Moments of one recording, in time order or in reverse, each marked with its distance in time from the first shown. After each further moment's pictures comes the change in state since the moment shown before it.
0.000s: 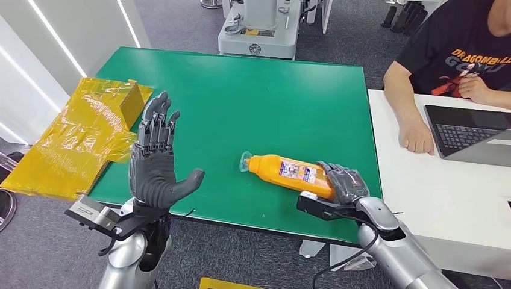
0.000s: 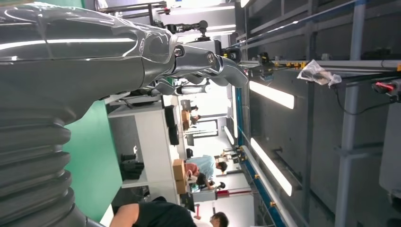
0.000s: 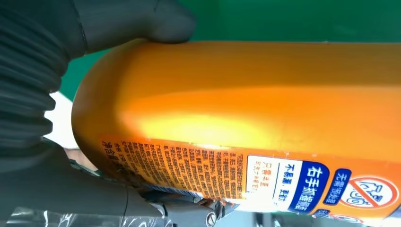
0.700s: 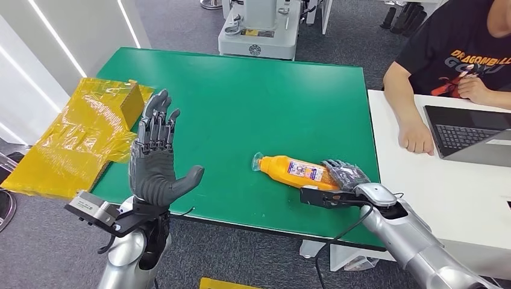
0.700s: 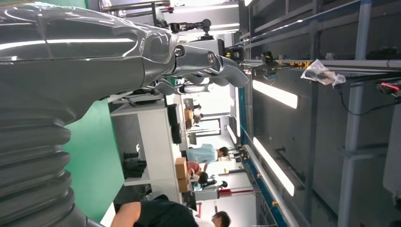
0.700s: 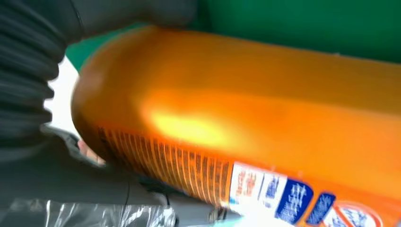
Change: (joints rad) left arm -0.008 0.001 0.000 -0.001 0.009 -0.005 0.026; right arm -0.152 -0.041 0.117 0.129 -0.020 0.340 0.130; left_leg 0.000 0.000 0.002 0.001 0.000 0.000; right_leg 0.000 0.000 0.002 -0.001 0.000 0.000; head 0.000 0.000
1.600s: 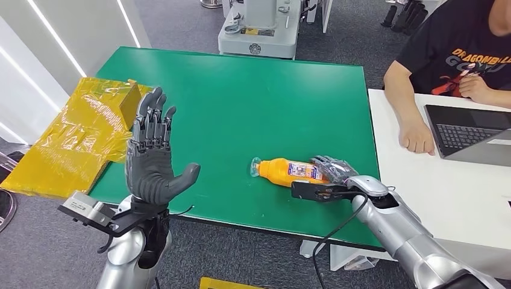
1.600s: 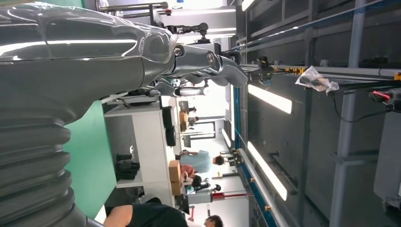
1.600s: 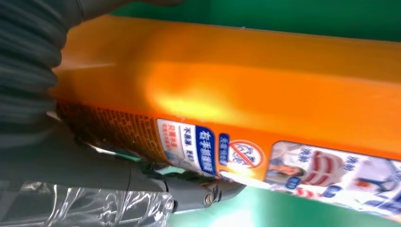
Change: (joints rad) left arm -0.007 -0.002 0.001 -0.002 0.024 0.018 -0.018; right arm -0.080 0.079 -0.005 0.114 -0.058 0.037 -0.123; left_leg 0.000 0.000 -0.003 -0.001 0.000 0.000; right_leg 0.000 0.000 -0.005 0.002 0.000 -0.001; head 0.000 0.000
